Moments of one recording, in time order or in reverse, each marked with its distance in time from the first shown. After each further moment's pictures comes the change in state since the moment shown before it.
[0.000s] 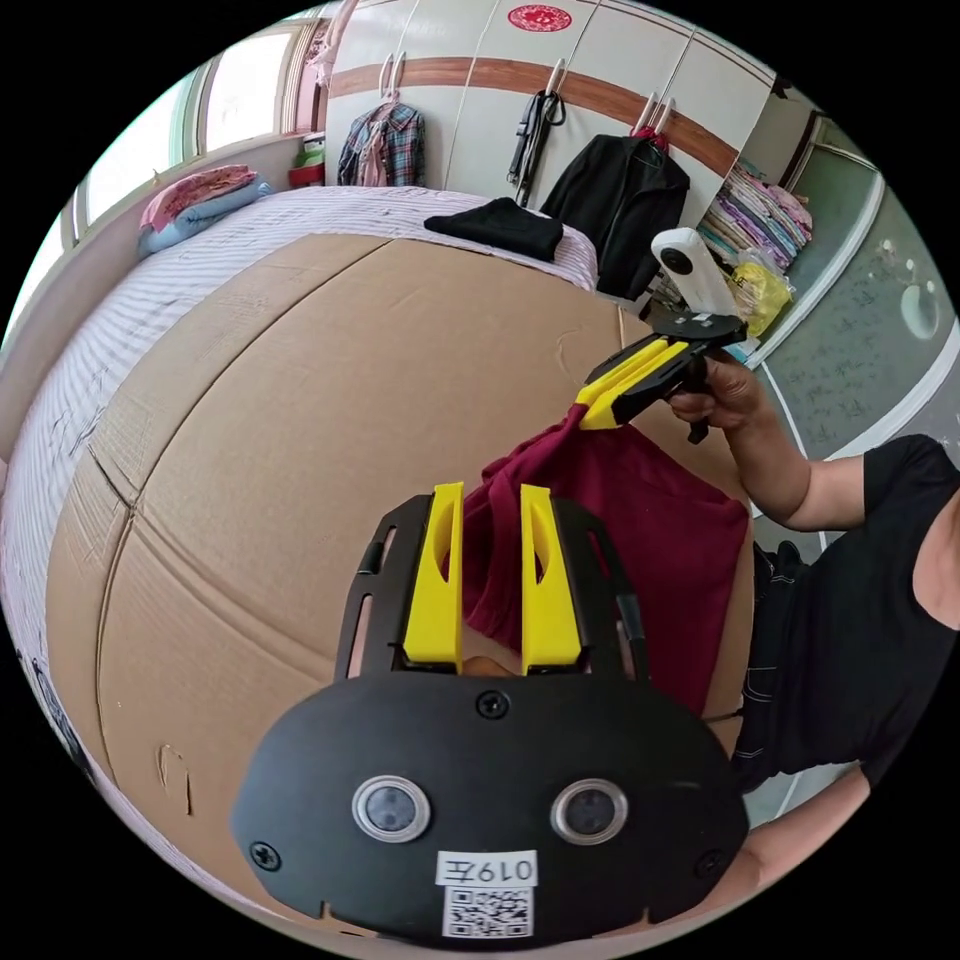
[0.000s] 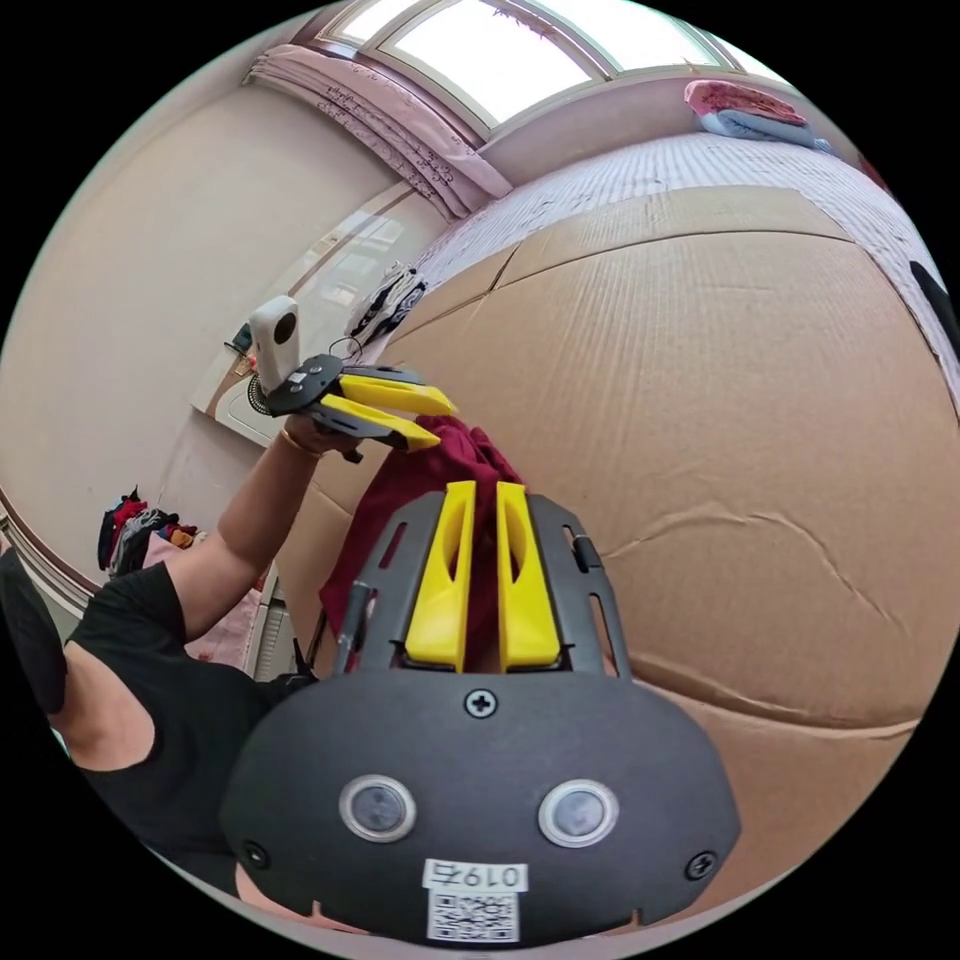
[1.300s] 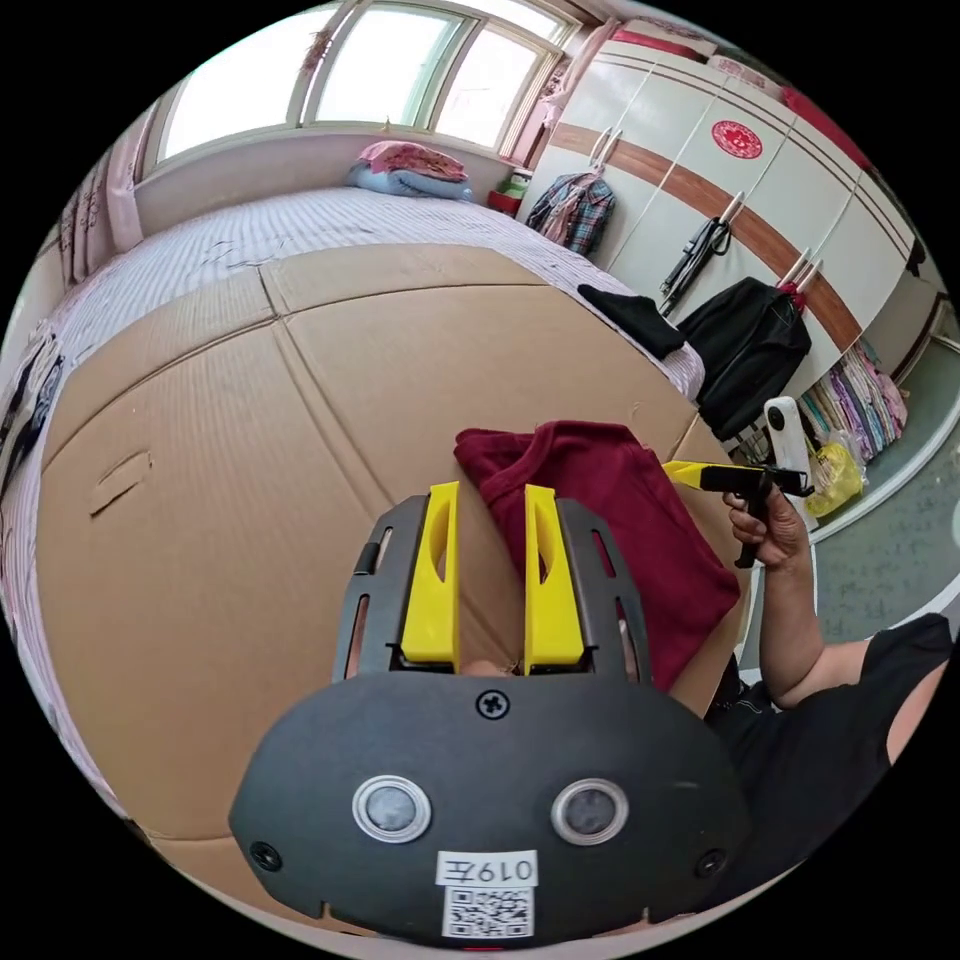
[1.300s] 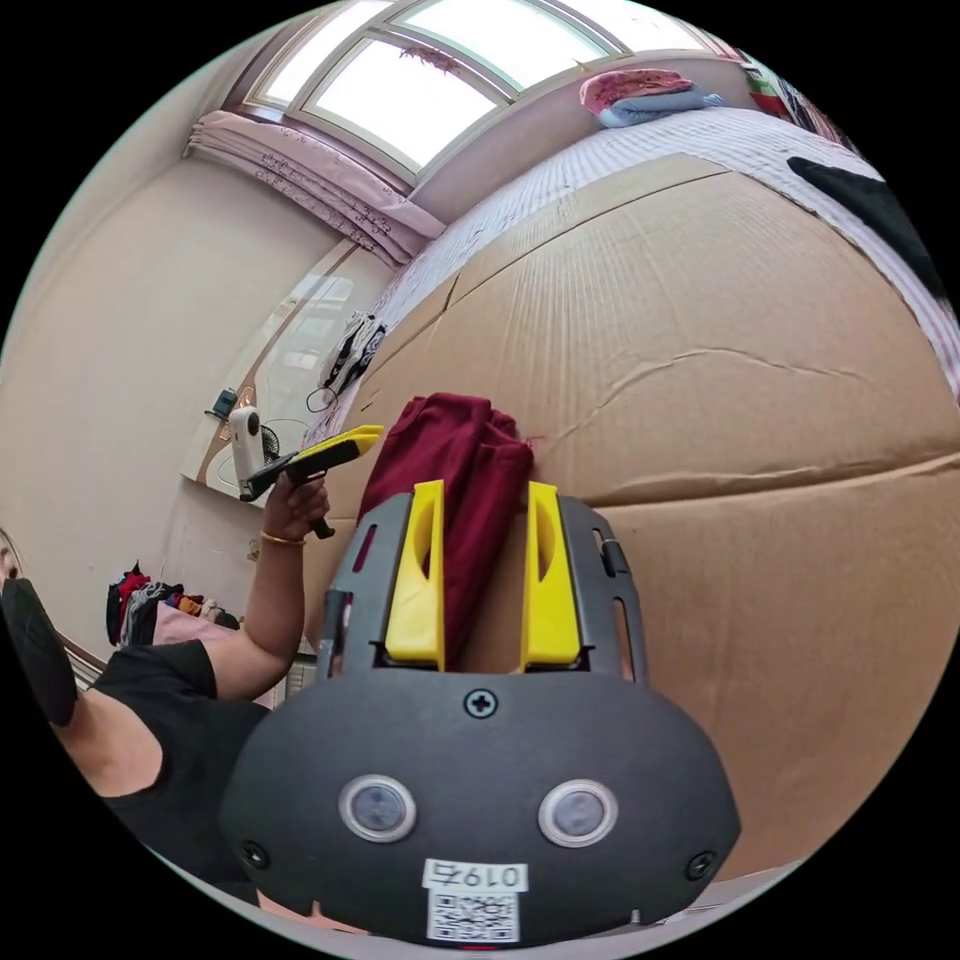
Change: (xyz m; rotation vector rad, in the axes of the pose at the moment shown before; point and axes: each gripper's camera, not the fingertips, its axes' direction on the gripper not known) left arm -0.013 0.170 -0.133 0.211 -0.141 -0.536; right arm 0.014 0.098 -0.027 0.120 0.029 0.211
